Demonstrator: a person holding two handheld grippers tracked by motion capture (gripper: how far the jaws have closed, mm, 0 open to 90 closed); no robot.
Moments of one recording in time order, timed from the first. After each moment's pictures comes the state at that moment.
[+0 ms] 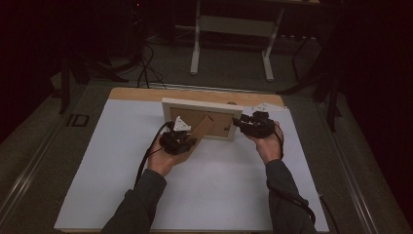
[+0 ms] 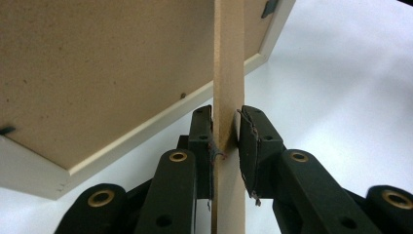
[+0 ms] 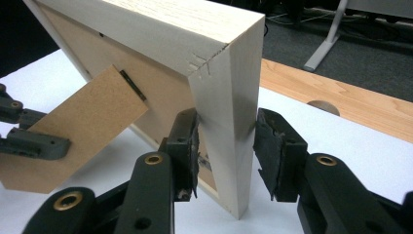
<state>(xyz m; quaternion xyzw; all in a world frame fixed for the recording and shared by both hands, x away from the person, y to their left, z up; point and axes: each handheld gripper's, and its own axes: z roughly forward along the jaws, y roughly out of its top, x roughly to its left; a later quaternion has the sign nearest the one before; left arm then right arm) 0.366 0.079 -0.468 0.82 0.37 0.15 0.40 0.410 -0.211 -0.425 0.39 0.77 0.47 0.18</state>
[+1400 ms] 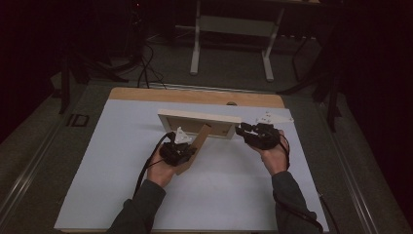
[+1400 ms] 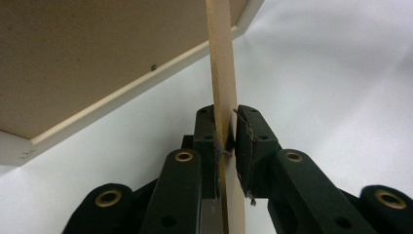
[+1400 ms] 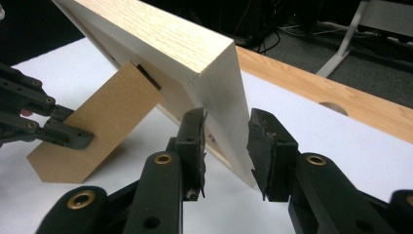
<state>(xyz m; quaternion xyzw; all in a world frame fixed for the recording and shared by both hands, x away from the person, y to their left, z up) 0.340 0.075 -0.484 0.83 0.36 0.16 0.39 0.376 -0.220 -0.425 0.35 0.79 0.48 0.19</state>
